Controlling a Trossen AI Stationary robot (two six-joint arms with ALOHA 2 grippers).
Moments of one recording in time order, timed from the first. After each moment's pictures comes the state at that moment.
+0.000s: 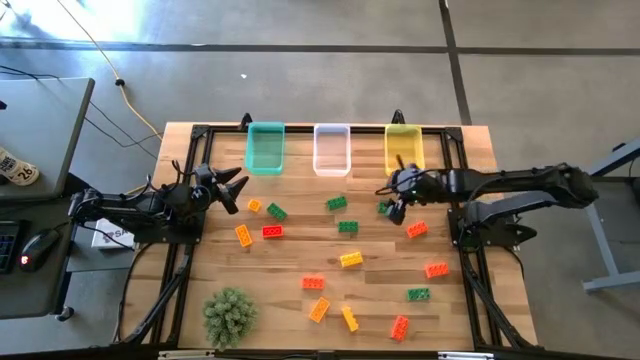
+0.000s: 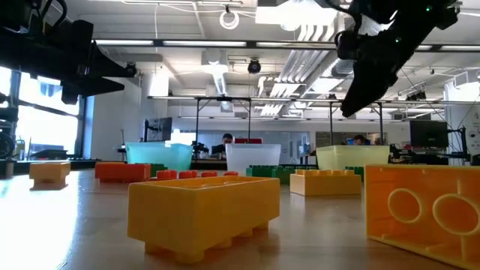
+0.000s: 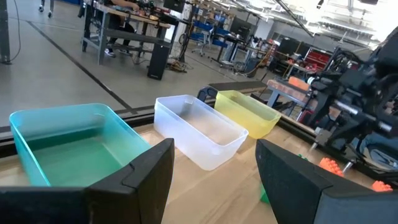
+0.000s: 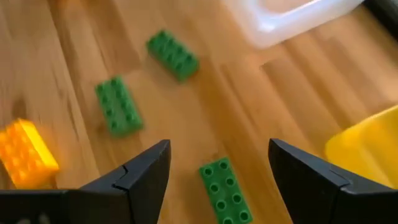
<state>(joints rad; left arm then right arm) 0.08 0.10 0.05 -0.02 -0.68 -0.37 -0.09 1.09 0.68 -0.50 0.19 0.25</state>
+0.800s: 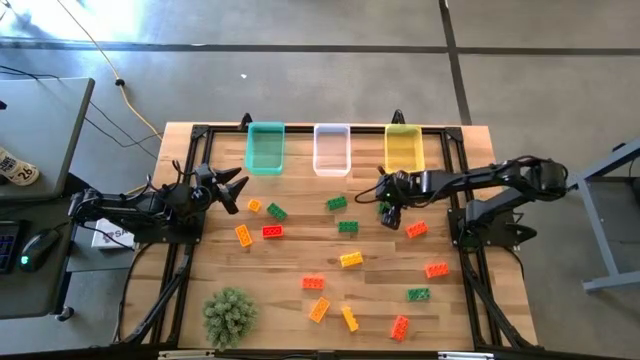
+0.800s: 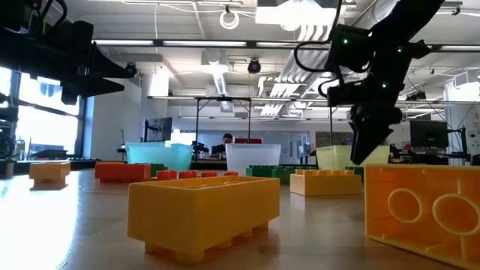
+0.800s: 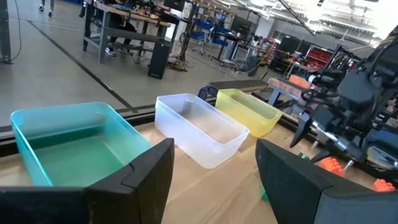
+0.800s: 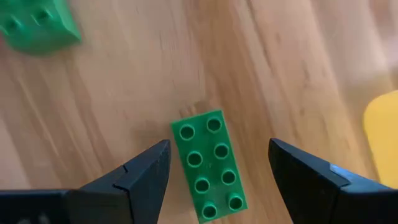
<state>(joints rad) 0.08 0.10 0.05 -0.03 -0.68 -0.37 -0.16 1.40 0.67 -0.50 0.14 0.12</state>
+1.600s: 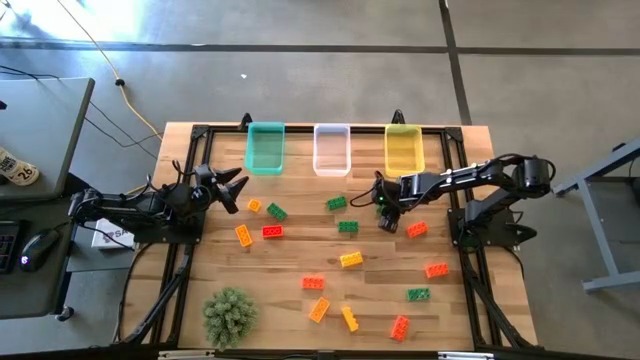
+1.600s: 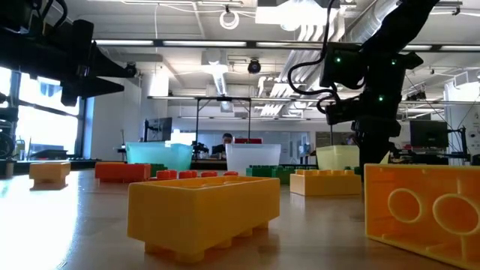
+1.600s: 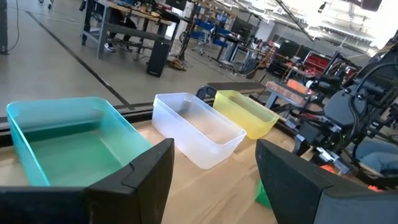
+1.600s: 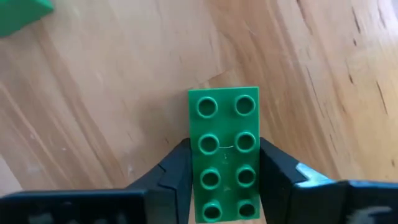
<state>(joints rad) 0.08 0.10 0.05 -0.03 -0.68 -0.42 -0.16 1.53 0.68 -0.50 0.07 0.26</state>
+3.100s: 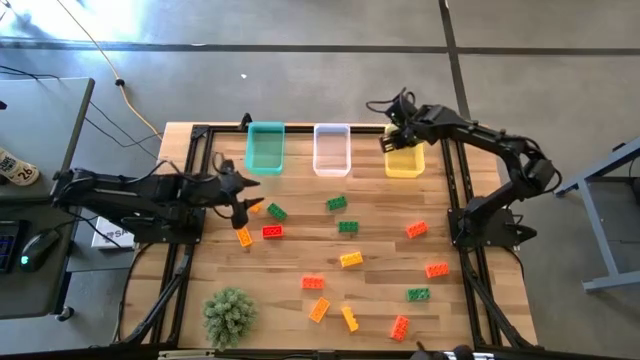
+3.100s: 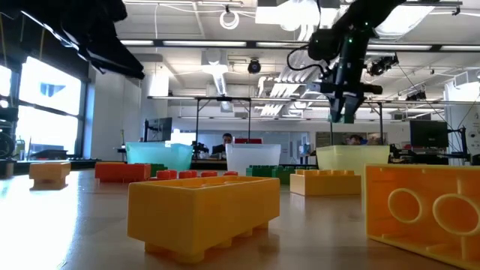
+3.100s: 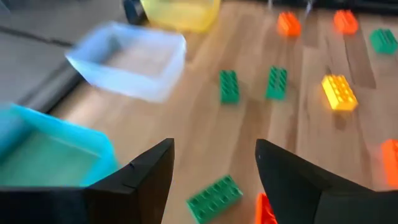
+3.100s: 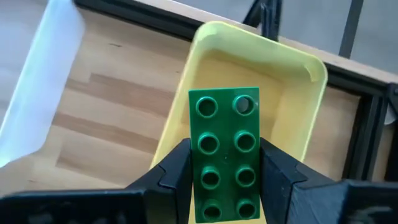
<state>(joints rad) 0.08 0.72 0.51 -0.38 -0.33 -0.18 -0.73 1.49 1.18 -0.89 0.24 0.49</state>
